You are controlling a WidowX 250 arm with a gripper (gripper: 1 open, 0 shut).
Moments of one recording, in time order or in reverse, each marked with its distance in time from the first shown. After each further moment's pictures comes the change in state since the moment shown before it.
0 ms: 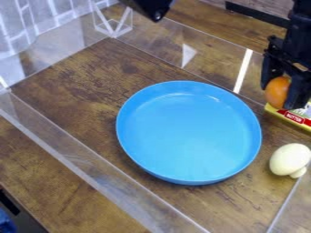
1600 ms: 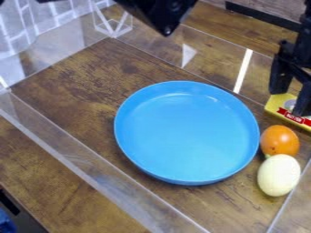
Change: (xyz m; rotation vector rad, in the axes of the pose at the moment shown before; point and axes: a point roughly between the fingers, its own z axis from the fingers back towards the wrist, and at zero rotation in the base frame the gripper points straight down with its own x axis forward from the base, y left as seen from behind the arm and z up) arm 0.005 -0.014 -0.008 -0.015 0.028 -0.055
